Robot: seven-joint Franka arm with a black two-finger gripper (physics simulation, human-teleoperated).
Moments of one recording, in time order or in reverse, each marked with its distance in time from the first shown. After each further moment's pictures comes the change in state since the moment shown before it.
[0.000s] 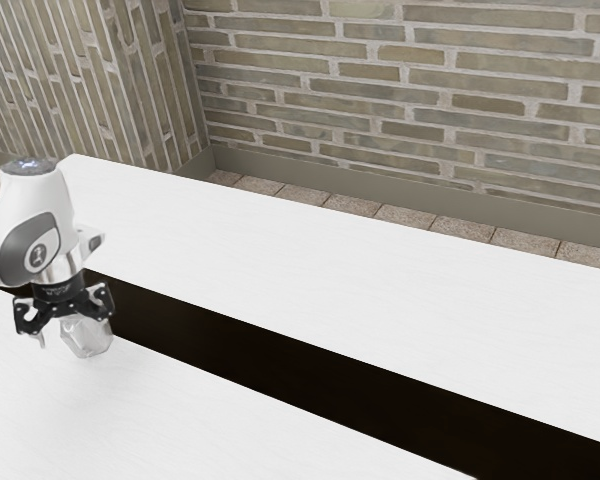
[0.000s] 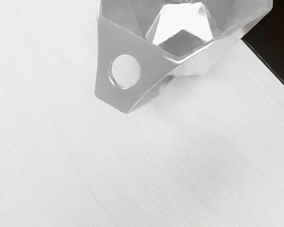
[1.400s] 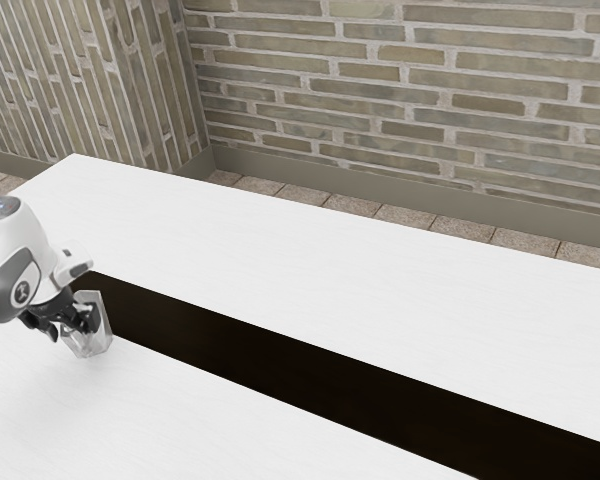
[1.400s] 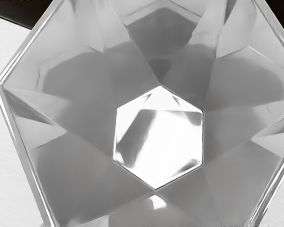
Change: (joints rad) arm 0.048 0.215 0.102 -0.041 0.054 0.444 0.550
